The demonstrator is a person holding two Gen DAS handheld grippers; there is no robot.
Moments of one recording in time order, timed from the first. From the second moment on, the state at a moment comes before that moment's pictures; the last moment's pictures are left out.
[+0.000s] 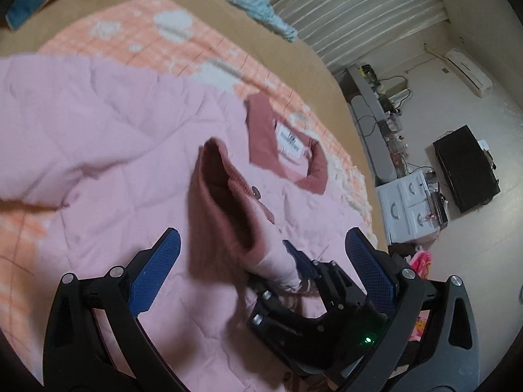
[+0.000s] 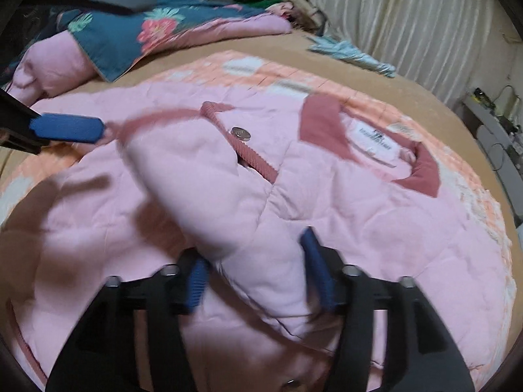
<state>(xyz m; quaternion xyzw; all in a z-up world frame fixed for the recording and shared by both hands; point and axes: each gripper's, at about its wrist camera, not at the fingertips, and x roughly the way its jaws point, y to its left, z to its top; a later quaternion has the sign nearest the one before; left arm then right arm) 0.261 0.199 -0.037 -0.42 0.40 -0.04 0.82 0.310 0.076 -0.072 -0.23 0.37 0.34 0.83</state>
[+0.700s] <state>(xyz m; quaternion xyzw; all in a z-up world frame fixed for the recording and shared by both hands) 0.280 0.179 -0.040 -0.26 0.39 0.02 0.88 0.365 -0.129 -0.028 -0.04 0.43 0.20 0.88</state>
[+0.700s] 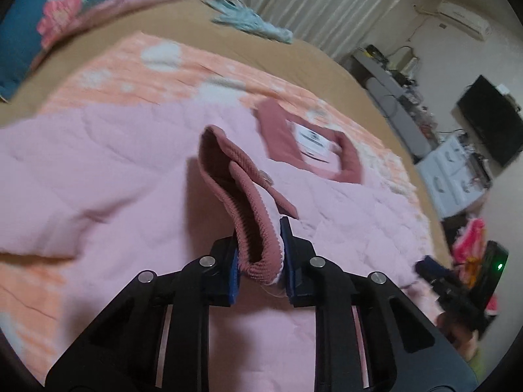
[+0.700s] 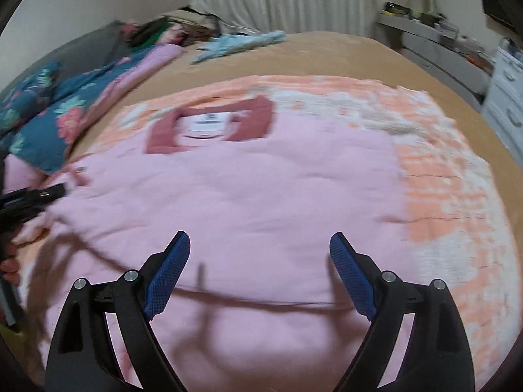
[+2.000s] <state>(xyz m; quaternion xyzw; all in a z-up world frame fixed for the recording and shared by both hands) 0.225 0.228 -0.013 -0.17 0.41 0.18 0.87 0.322 -0.055 0.005 -0.04 0.40 0.26 0.88</state>
